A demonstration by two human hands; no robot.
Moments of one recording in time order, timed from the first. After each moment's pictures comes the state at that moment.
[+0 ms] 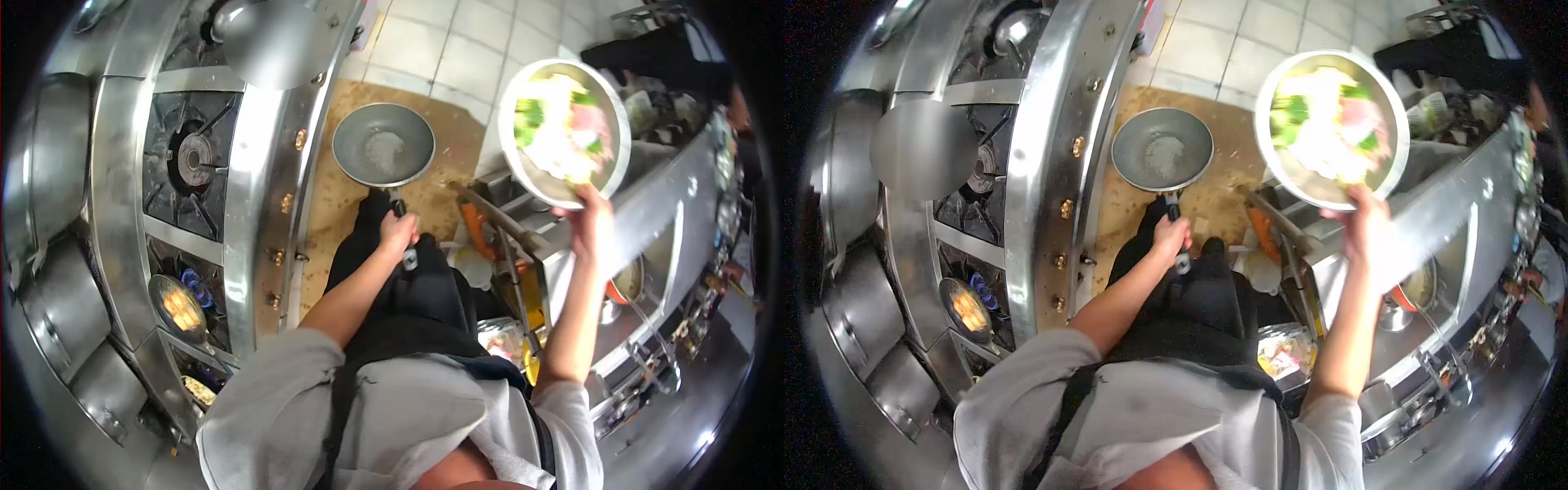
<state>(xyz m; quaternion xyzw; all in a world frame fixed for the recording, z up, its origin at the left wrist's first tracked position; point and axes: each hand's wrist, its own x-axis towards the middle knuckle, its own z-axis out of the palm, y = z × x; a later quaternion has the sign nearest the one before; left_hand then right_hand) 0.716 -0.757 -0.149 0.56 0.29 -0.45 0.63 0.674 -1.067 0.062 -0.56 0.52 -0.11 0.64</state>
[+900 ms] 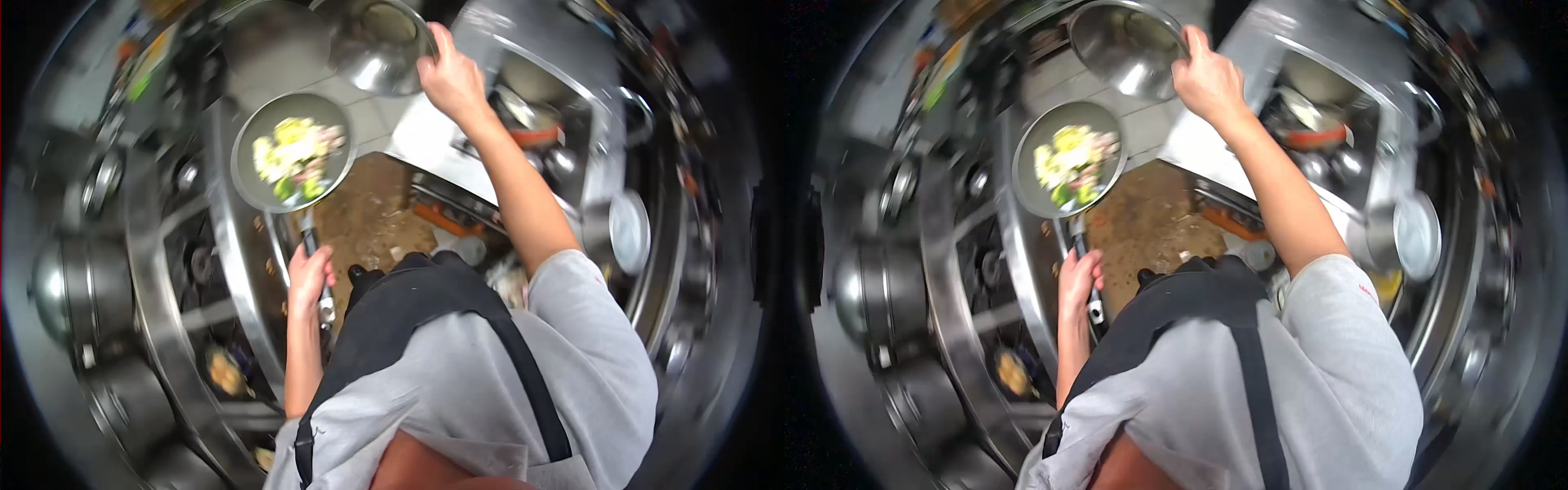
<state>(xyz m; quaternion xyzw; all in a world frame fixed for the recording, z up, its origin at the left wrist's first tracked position) 0.648 -0.675 0.165 0.70 -0.07 -0.44 0.55 0.561 -1.008 0.275 -0.86 0.38 -0.34 0.12</state>
